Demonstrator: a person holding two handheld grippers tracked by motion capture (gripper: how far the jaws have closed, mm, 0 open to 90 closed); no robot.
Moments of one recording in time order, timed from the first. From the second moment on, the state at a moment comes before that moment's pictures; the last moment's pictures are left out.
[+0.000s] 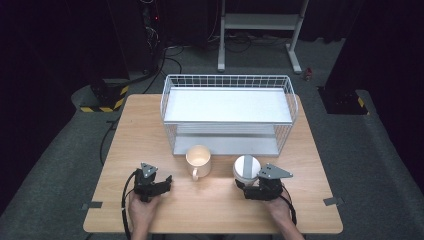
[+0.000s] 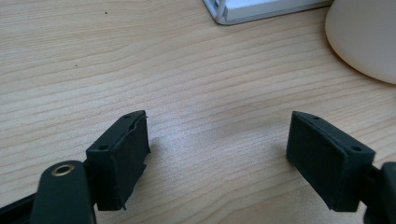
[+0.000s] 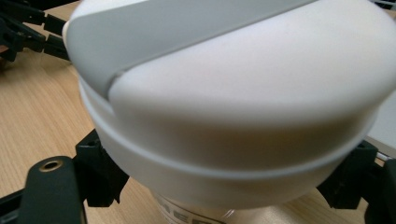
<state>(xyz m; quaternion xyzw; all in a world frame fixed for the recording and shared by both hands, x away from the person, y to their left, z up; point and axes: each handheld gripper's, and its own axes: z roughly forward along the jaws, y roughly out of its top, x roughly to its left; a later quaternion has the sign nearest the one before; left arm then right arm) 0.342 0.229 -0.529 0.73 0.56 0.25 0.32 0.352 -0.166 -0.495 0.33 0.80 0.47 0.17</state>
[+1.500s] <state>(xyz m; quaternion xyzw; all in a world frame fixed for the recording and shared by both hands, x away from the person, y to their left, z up) 0.342 0.229 -0.529 0.72 0.56 0.25 0.32 0.425 -0.160 -0.484 0.40 0.78 0.44 0.21</state>
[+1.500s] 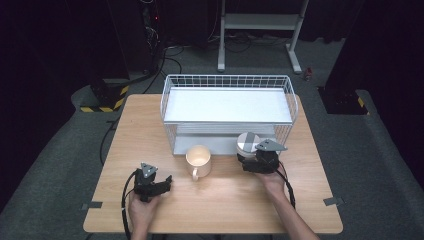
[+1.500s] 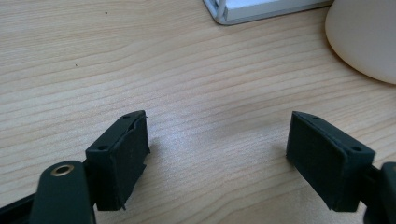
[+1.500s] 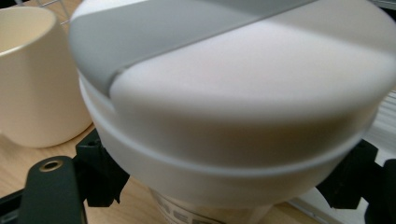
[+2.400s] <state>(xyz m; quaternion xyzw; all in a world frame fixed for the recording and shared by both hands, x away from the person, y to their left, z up) 0.342 0.229 -0.529 0.72 0.56 0.25 0.32 0.445 -0.160 -0.488 0.40 0.76 0.44 0.24</state>
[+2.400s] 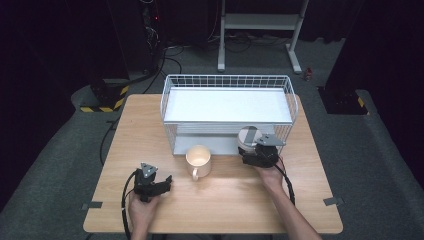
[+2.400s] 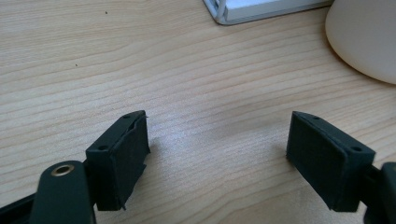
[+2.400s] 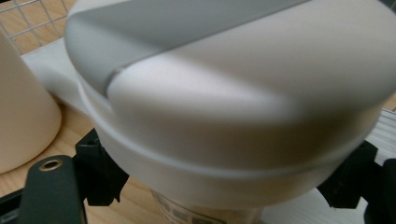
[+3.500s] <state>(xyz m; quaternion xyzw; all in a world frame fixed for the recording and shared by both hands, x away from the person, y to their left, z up) 0.342 0.230 -0.529 0.72 0.56 0.25 0.32 0.461 -0.160 -0.489 0.42 0.76 0.44 0.23</state>
